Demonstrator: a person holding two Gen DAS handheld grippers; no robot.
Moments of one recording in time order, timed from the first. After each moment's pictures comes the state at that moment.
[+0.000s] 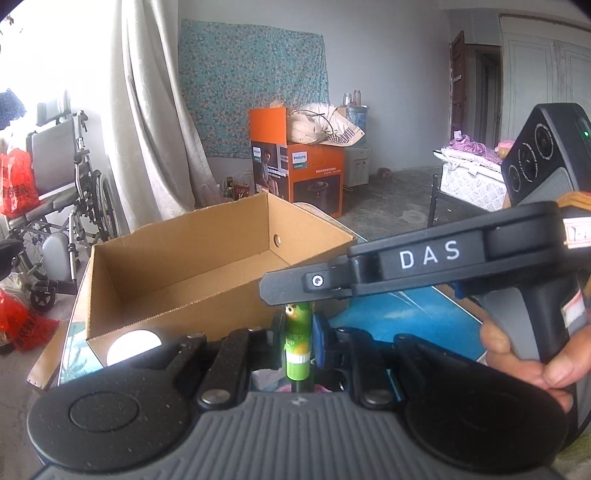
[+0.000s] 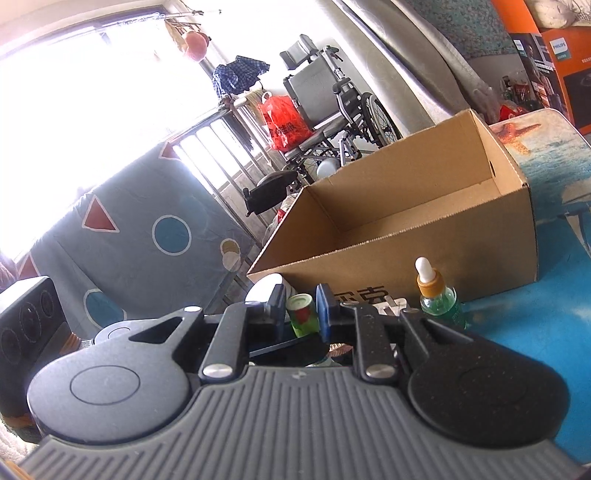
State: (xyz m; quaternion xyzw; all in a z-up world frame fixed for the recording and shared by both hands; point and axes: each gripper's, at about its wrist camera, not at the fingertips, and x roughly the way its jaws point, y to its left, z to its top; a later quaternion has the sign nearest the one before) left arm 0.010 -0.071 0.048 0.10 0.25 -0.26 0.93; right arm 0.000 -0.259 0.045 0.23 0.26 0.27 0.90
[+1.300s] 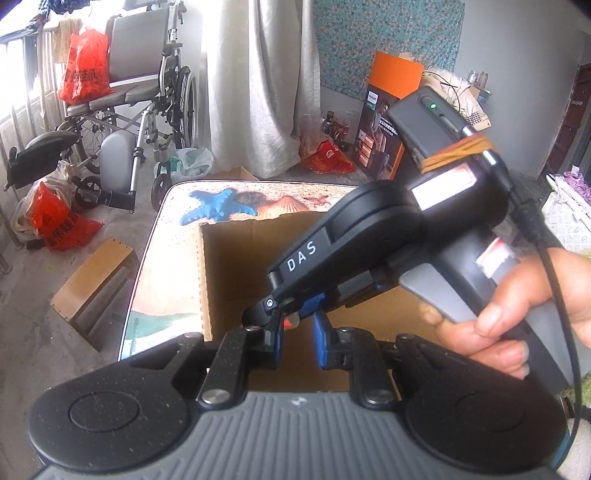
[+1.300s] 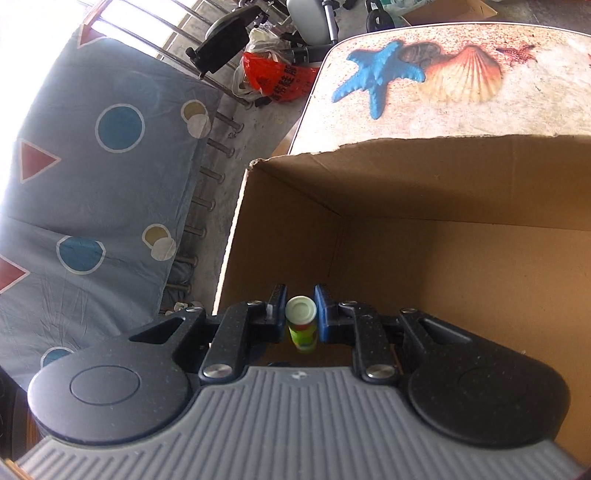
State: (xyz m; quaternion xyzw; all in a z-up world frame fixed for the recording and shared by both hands) left arm 0.227 0.013 0.046 0.00 0.40 -0.14 0.91; right arm 0.355 -0.120 -0.006 0.19 0.60 0.29 0.72
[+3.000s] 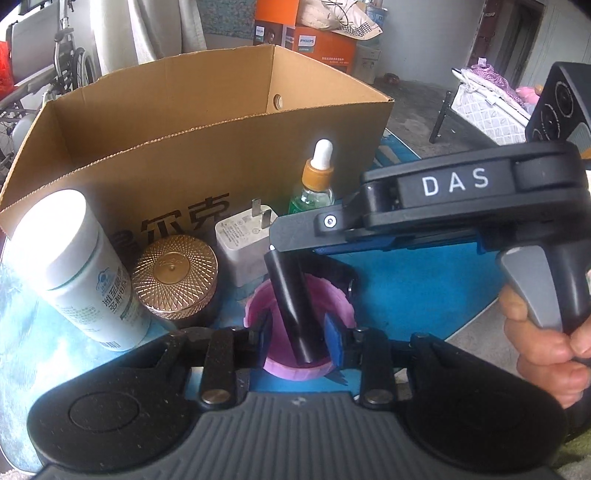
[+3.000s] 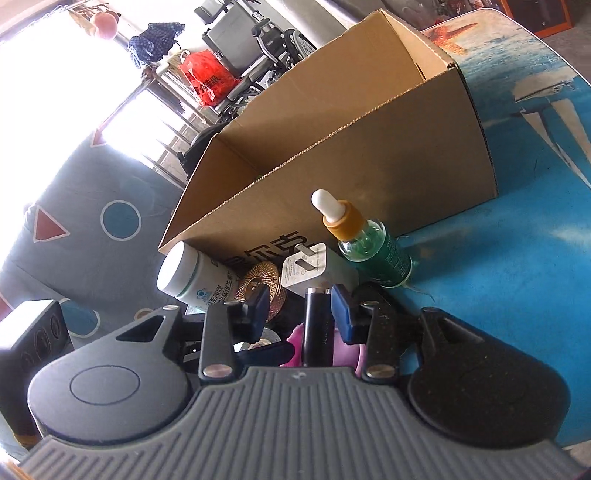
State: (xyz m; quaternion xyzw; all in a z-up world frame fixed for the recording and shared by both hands) left arm 0.070 -0.083 -0.044 0.08 0.45 -0.26 0.85; right arm 0.050 -0.269 -0.046 0.29 0.41 0.19 0.84
